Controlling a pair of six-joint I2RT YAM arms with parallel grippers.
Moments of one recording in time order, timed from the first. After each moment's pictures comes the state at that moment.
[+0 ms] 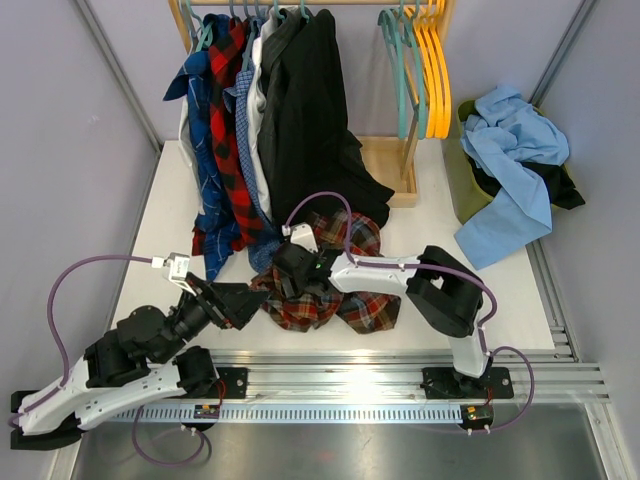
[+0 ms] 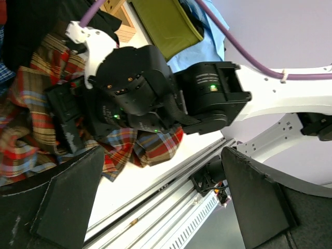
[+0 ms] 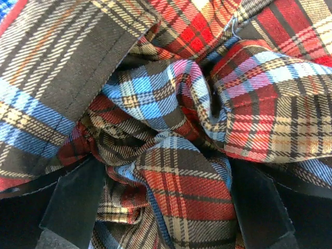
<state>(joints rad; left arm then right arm) -1.18 0.13 0.62 -0.56 -0.44 -0.78 1.09 1.99 1.36 -0.40 0.45 0.60</state>
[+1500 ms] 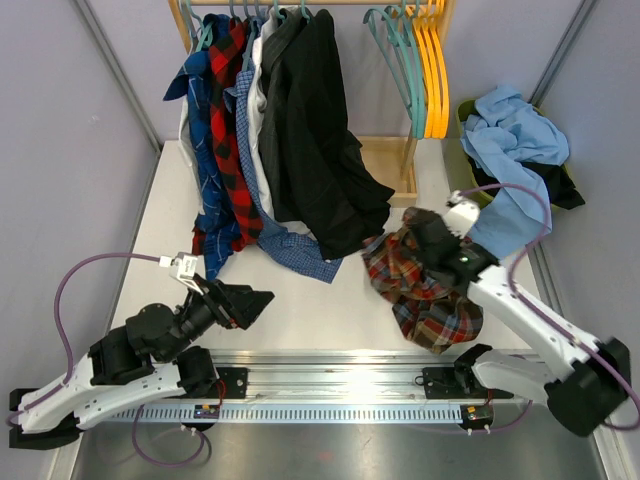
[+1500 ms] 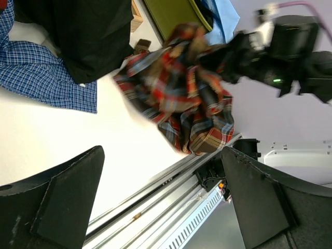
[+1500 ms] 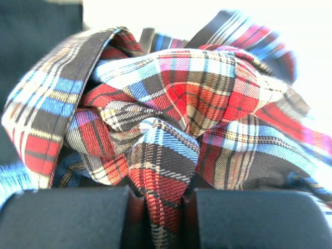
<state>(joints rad) -1.18 0.16 0.61 -0.58 -0.44 -0.81 0.61 1.12 0.88 -0.64 0.62 0.88</state>
